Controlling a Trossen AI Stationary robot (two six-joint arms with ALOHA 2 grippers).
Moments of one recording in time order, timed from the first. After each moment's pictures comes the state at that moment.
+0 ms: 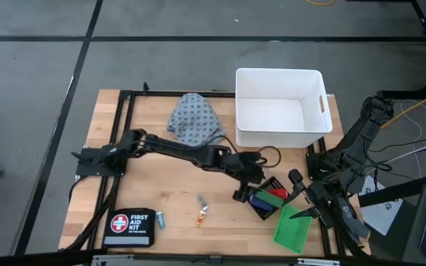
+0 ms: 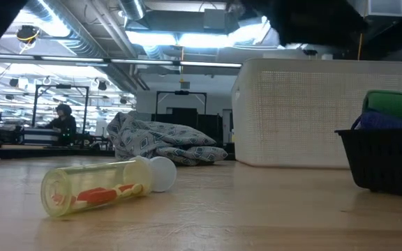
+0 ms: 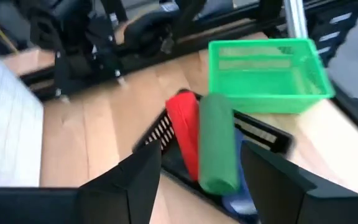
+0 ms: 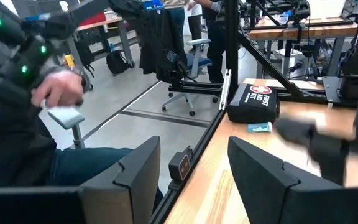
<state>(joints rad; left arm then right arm) -0.13 2.12 1.91 -0.32 0.11 0.19 0.99 0.86 0.63 0.08 0.45 0.22</state>
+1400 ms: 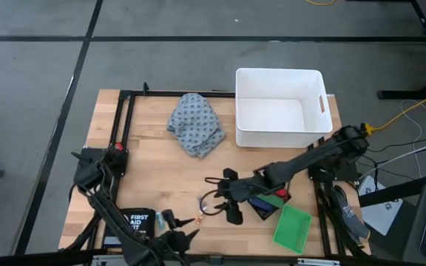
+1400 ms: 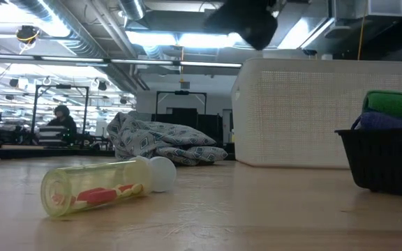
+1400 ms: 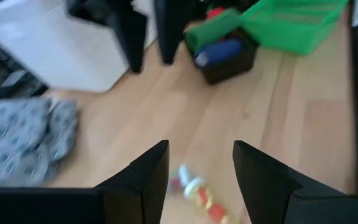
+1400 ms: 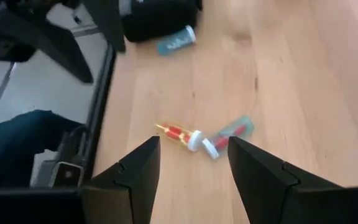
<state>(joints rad) -0.92 2.03 1.70 -0.98 -1.10 -1.09 0.43 1.76 1.27 -0.23 0.08 0.44</state>
